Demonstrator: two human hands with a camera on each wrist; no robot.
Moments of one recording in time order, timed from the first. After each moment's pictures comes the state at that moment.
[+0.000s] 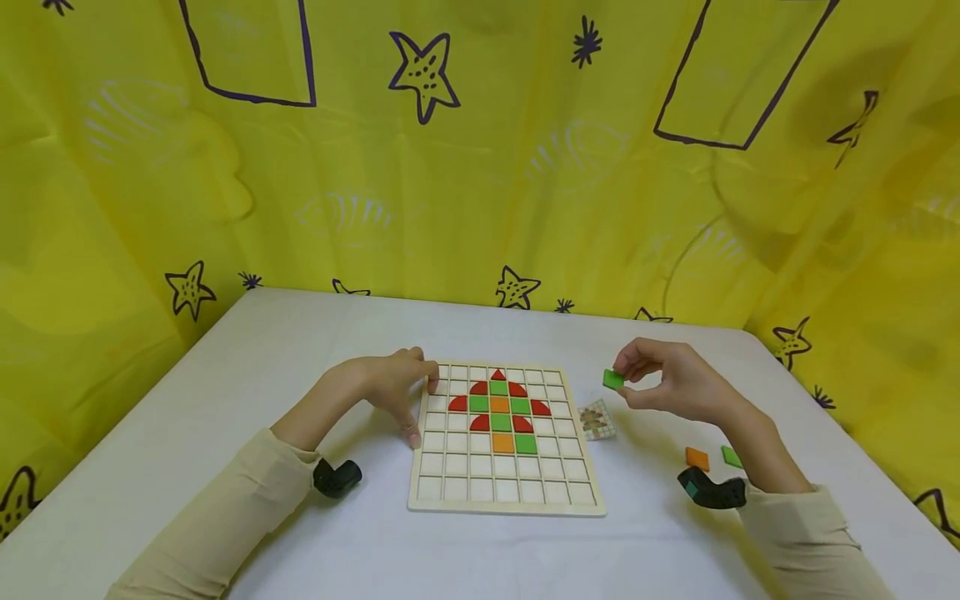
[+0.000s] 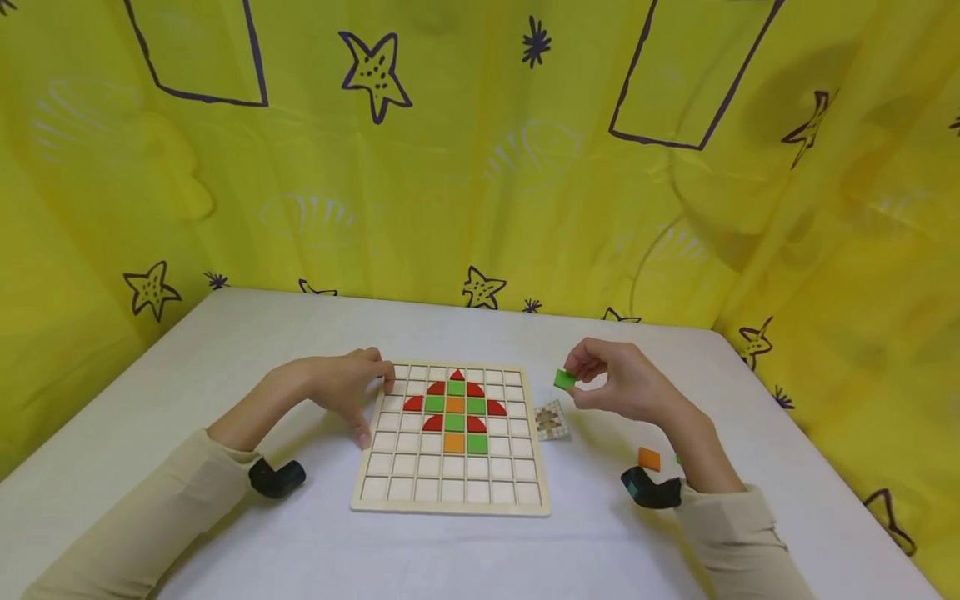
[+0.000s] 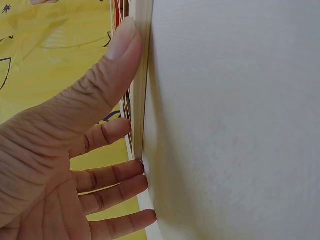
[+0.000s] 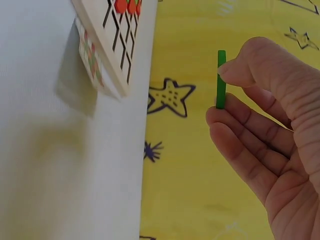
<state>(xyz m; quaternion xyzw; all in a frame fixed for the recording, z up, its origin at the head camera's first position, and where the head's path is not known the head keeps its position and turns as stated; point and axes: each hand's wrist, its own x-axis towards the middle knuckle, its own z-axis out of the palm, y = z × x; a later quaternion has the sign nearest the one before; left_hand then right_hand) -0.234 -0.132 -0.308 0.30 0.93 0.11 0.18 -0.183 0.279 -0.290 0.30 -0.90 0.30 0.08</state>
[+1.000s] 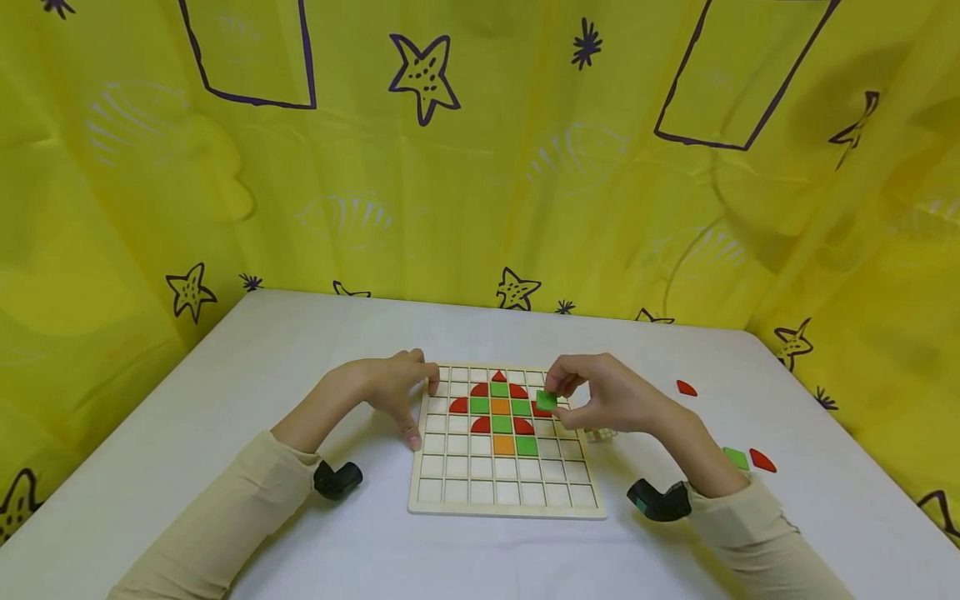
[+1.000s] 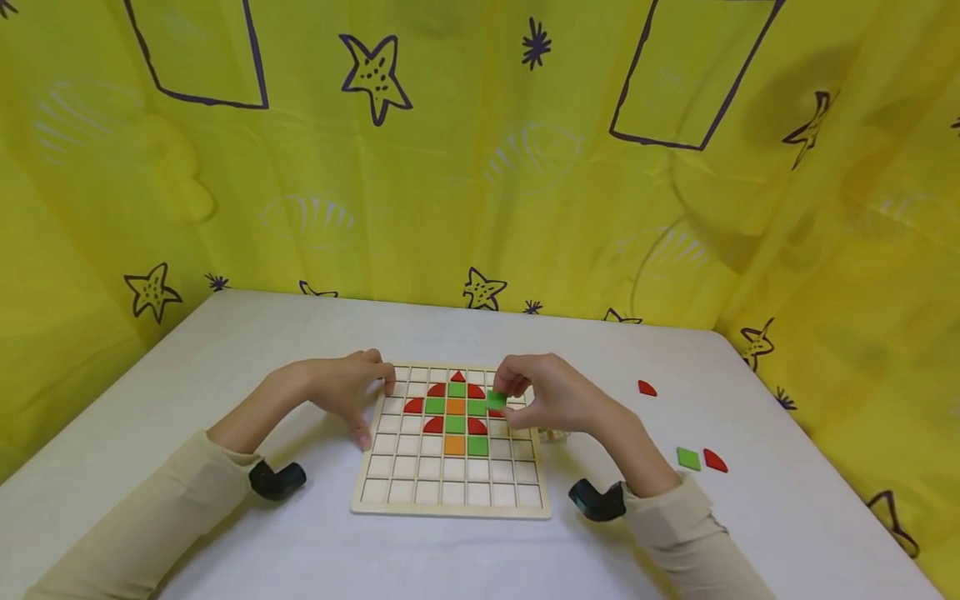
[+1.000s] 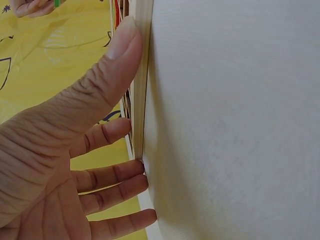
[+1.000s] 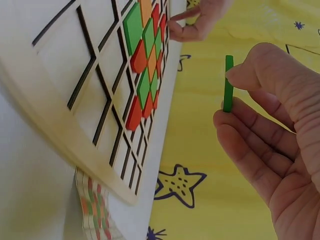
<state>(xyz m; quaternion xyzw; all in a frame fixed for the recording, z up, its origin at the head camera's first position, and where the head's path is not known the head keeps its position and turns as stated) -0.234 -0.132 -0.309 0.30 0.93 0.11 0.18 -0.185 0.203 -0.294 0.37 -0.89 0.29 0.00</state>
